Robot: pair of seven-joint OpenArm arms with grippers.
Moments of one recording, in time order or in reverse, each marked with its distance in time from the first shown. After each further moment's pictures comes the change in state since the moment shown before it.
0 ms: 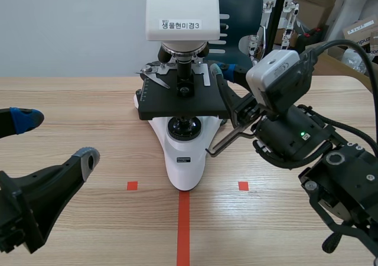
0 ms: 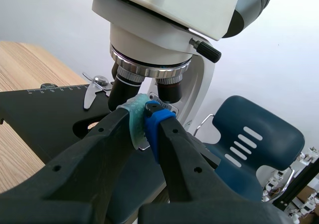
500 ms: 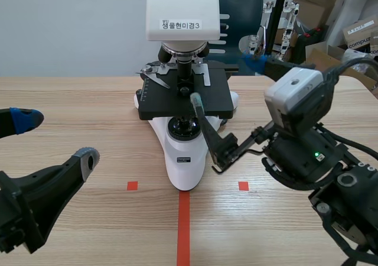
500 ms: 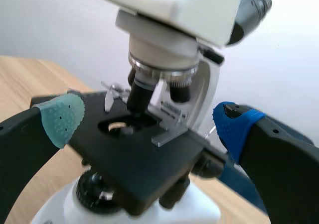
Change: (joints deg) left arm 0.0 0.0 0.0 0.0 0.0 0.0 0.0; right arm -5.0 3.1 0.0 1.2 2.8 0.0 6.3
